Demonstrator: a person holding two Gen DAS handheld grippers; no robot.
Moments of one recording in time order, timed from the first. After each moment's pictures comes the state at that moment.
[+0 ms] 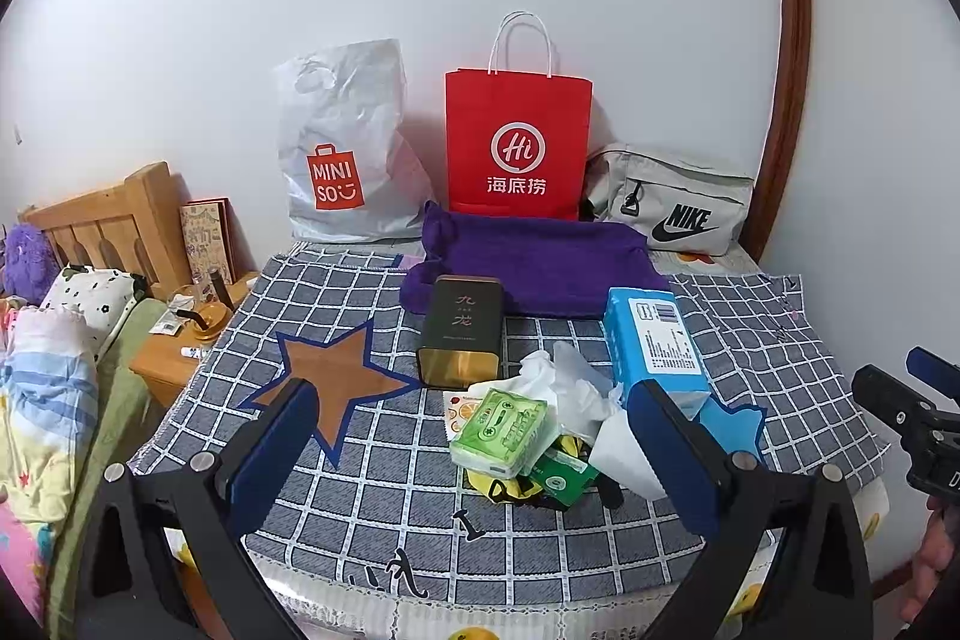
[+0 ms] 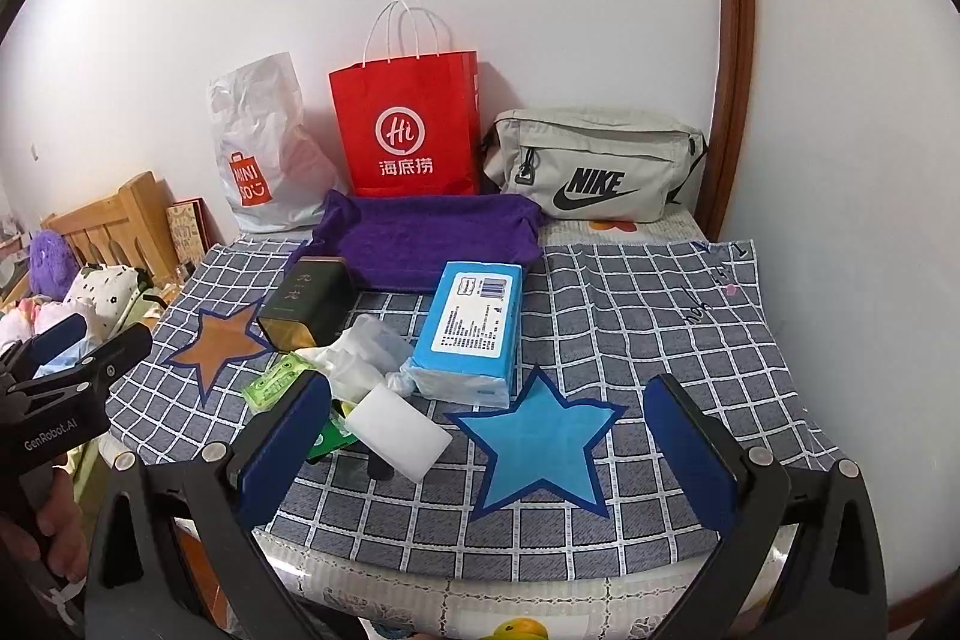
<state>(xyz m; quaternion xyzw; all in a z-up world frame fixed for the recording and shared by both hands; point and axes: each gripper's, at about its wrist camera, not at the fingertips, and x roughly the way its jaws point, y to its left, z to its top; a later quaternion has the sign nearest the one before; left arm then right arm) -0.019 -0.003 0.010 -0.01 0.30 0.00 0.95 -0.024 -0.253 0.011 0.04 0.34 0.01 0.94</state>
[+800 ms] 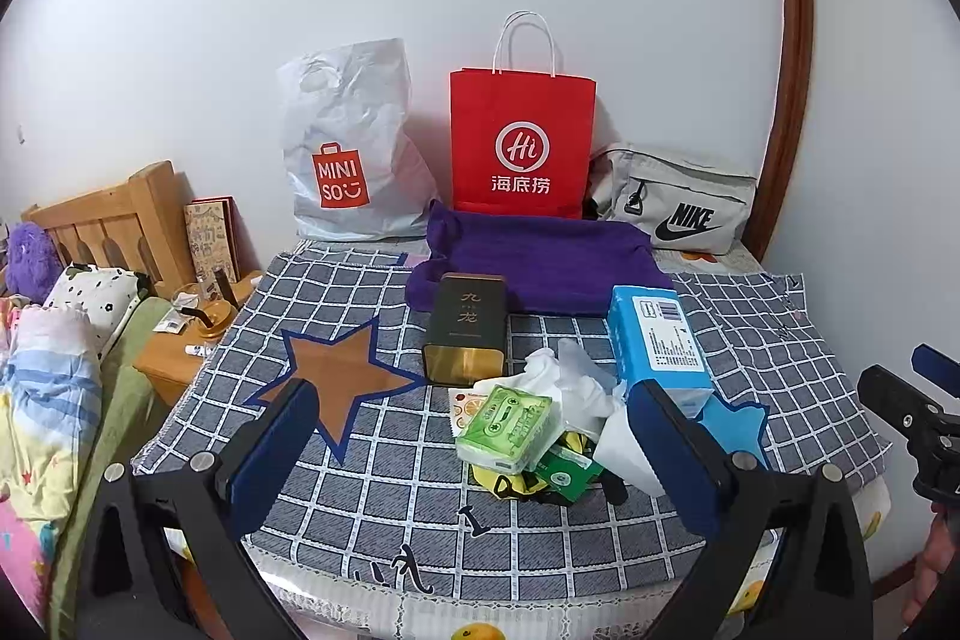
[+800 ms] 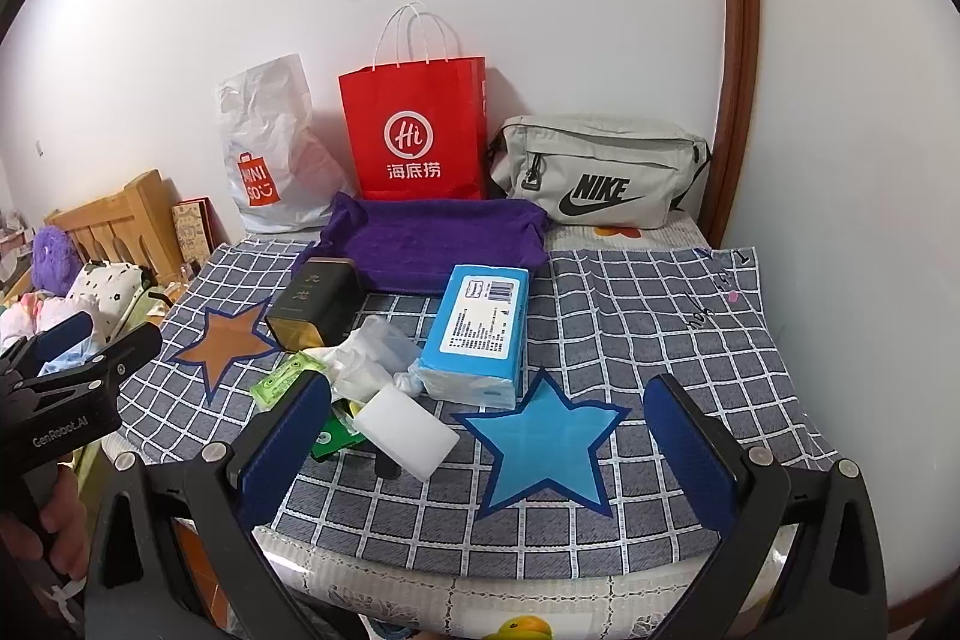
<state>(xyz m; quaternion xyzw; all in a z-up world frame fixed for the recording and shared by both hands) -0.025 -0.002 0.010 -0.01 0.30 0.00 0.95 -0.029 -0.250 0.015 0.03 0.34 0.02 0.94</state>
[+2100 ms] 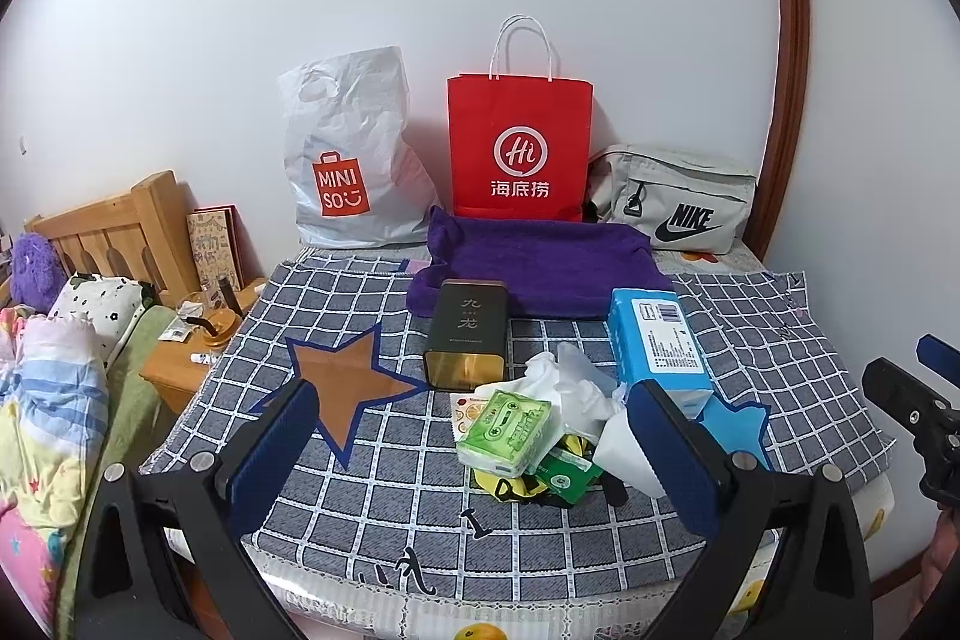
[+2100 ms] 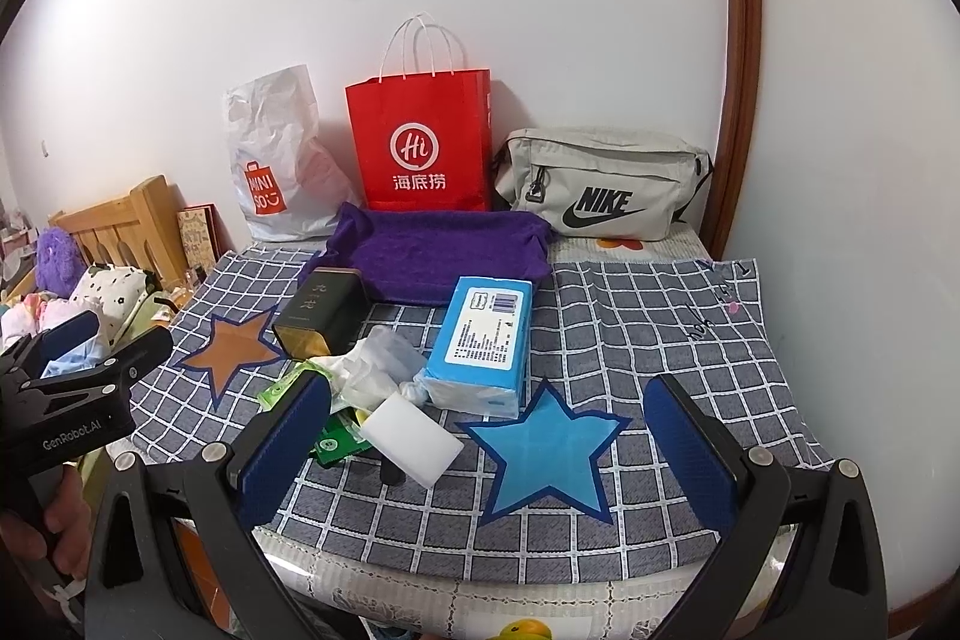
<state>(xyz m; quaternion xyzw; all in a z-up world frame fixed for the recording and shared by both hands) -0.027 0.000 0.016 0.00 0.30 0.00 0.95 -0.033 -0.249 0.021 0.03 0.32 0.02 0.95</state>
